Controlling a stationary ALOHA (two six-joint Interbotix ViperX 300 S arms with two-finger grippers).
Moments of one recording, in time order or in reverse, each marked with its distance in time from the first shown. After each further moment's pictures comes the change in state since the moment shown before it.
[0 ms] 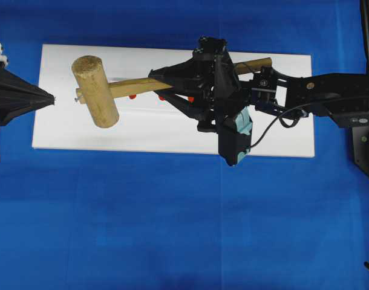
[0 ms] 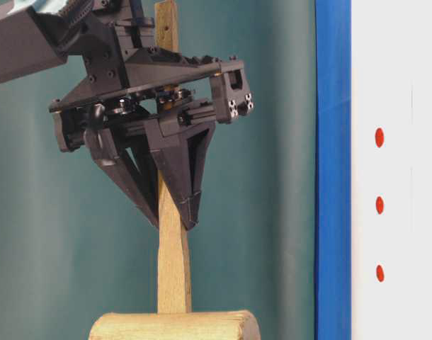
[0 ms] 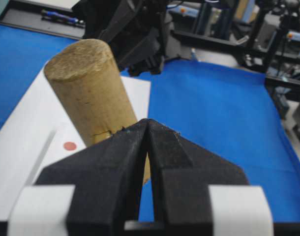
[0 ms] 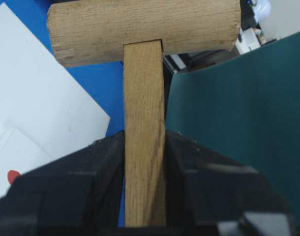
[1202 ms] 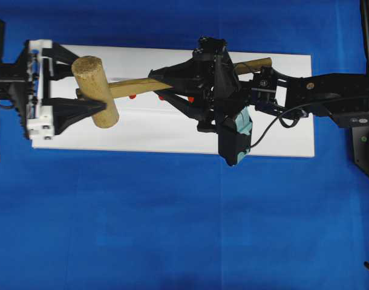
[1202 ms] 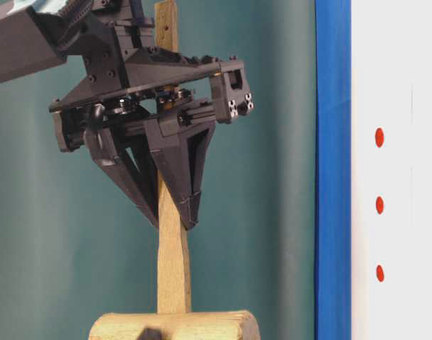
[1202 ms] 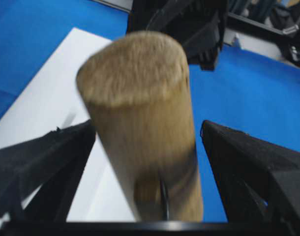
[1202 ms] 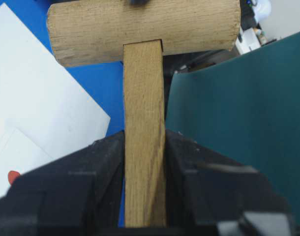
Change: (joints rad) left arm 0.072 0.439 -0.132 -0.002 -0.196 -0.081; right arm 0.002 0.000 0.000 0.002 0.002 -0.002
